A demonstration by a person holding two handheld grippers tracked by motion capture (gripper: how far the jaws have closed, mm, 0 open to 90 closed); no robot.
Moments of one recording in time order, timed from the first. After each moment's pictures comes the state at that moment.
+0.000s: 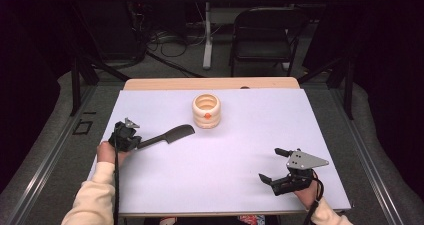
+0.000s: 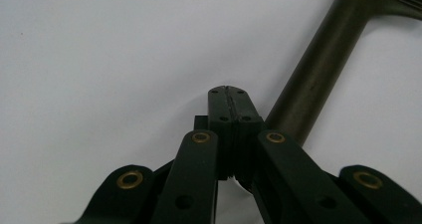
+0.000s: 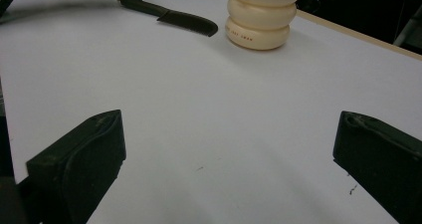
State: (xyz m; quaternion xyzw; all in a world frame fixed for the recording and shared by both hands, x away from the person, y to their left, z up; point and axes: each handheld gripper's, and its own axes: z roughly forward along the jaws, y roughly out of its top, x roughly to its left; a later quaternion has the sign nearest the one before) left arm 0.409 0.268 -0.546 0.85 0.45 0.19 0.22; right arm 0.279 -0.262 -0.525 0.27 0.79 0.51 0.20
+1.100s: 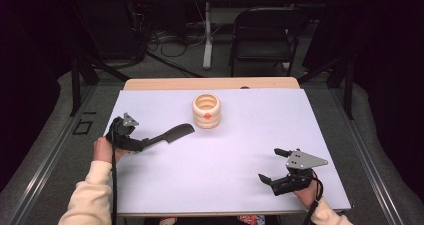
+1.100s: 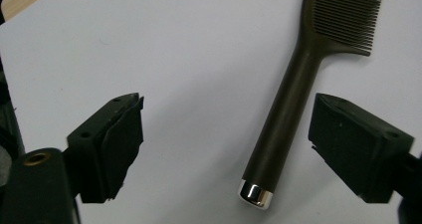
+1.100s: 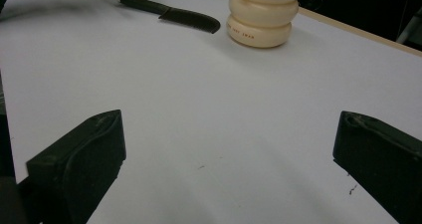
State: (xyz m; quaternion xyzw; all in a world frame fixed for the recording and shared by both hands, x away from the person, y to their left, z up) left arm 0.403 0.260 -0.517 0.86 0.39 0.23 0.23; right arm 0.279 -0.261 -0.526 0.27 0.80 0.50 0.20
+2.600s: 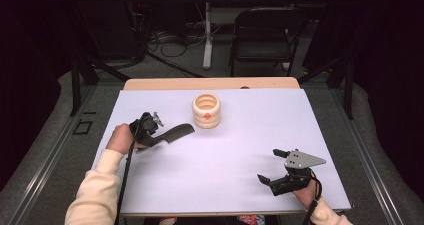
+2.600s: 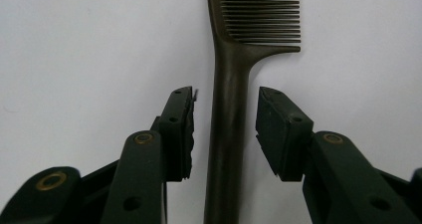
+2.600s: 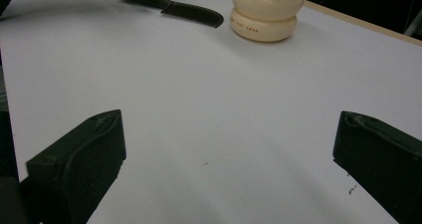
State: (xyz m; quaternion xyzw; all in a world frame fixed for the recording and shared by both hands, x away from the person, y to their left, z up) left arm 0.439 0.205 -0.515 0.95 0.26 0.13 0.12; right arm 0.281 -0.259 -0.528 0.27 0.80 0.50 0.19
